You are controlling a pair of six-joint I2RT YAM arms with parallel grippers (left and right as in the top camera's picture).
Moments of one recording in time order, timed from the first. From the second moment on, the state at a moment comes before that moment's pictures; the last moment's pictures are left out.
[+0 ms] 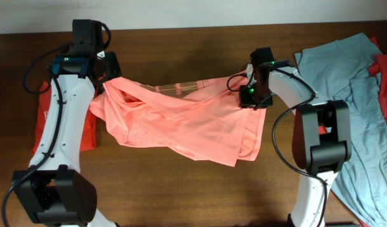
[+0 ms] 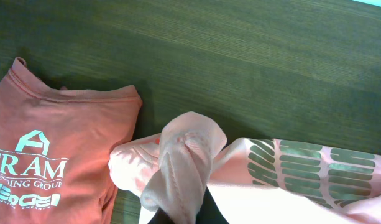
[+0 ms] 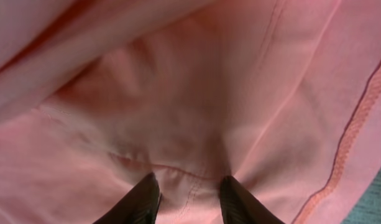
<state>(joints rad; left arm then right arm) -0.03 1.79 1.70 -0.90 -0.15 -0.25 0.13 2.16 1.57 -0.86 -0.18 0.14</state>
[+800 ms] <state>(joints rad) -0.03 1.79 1.70 -0.90 -0.15 -0.25 0.12 2.16 1.56 -0.84 -0.17 0.15</state>
